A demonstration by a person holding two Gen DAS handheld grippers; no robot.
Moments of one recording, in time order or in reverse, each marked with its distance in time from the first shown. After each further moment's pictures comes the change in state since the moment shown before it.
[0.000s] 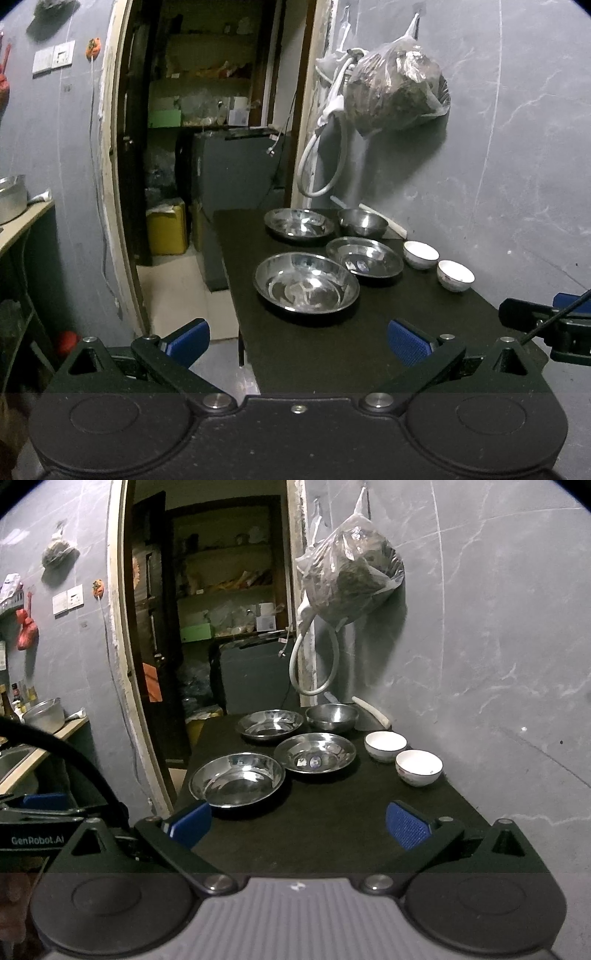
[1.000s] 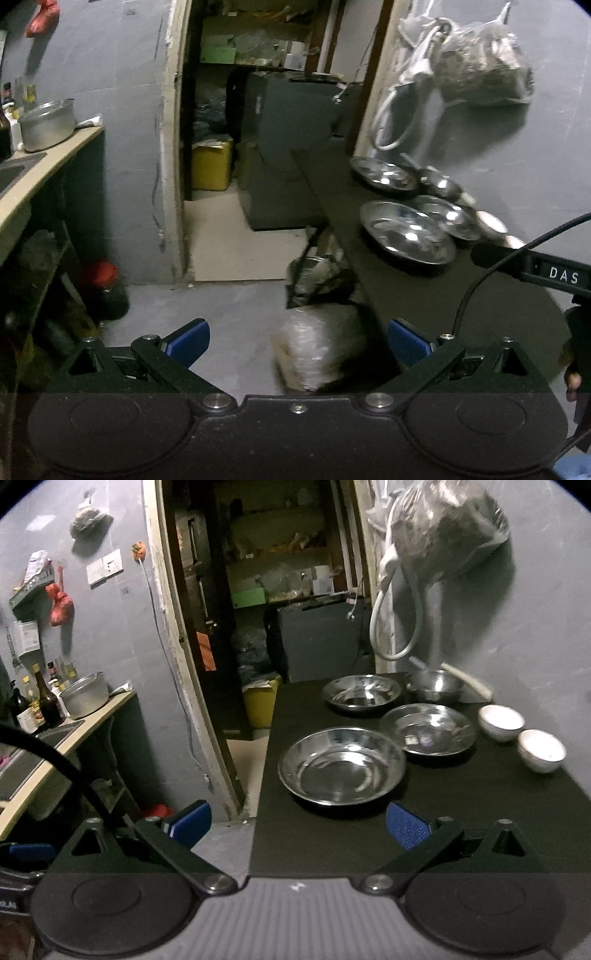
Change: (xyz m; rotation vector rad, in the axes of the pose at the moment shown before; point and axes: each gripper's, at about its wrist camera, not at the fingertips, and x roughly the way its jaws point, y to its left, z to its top) left arm 0.000 0.141 -0.020 -0.131 0.185 0.085; right arm 0.111 0.102 0.003 -0.012 0.113 0.174
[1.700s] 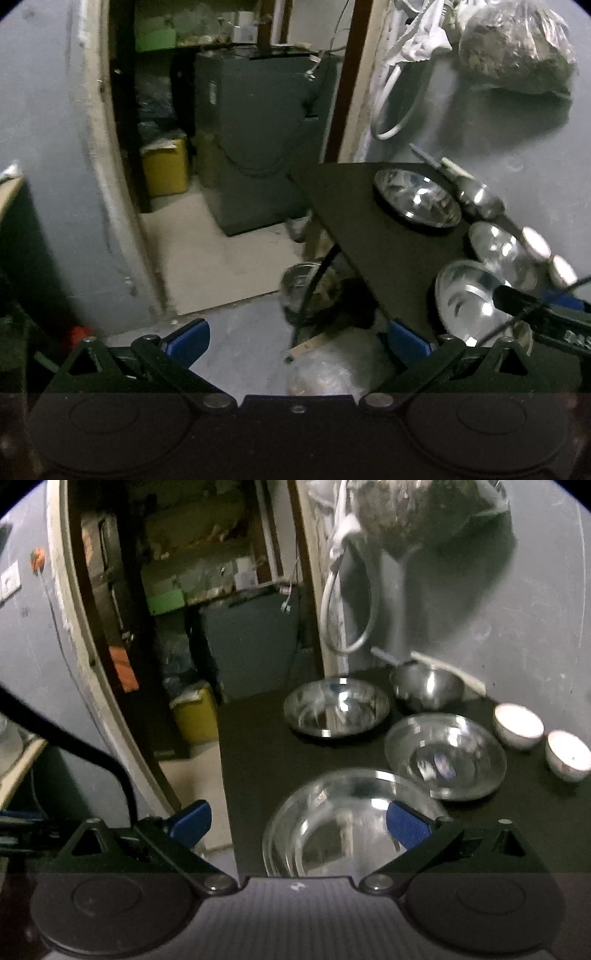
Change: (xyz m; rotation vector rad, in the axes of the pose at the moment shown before) left arm 0.190 0.060 0.191 0.161 0.122 -0.148; right arm 0.150 0.024 0.075 0.174 0.005 -0.235
